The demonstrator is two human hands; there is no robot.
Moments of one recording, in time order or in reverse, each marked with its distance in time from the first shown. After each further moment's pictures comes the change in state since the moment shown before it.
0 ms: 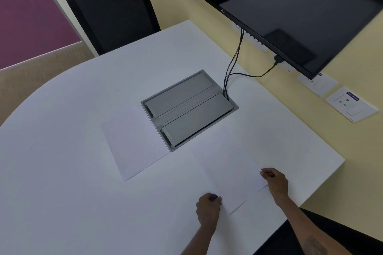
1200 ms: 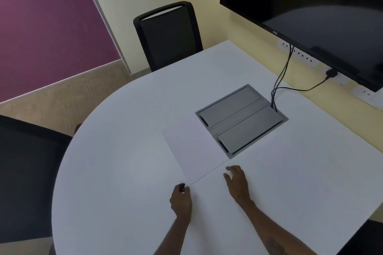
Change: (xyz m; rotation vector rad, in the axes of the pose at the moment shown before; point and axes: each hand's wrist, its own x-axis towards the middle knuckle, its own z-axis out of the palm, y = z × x) left_hand 0.068 -0.013 -0.312 -0.074 0.368 0.080; right_hand -0.215 -0.148 0.270 -0.276 -0.196 -0.442
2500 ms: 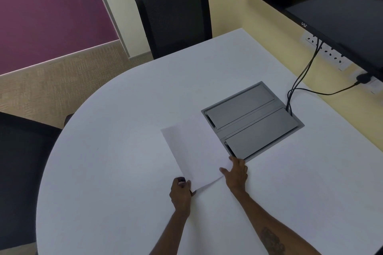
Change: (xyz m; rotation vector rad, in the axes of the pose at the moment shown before) left_hand 0.081 0.018 0.022 -0.254 -0.095 -0.069; right_hand 0.083 -0.031 0.041 -0.073 -0.011 0.234
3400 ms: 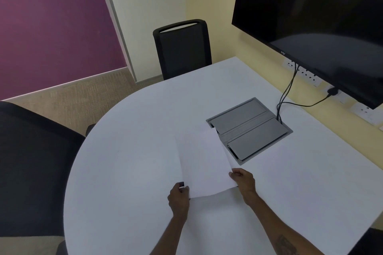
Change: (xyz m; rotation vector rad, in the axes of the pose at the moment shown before) left_hand -0.065 -0.001 -0.095 0.162 -0.017 0.204; right_hand -0.098 0.003 -0.036 0.553 -0.014 0.076
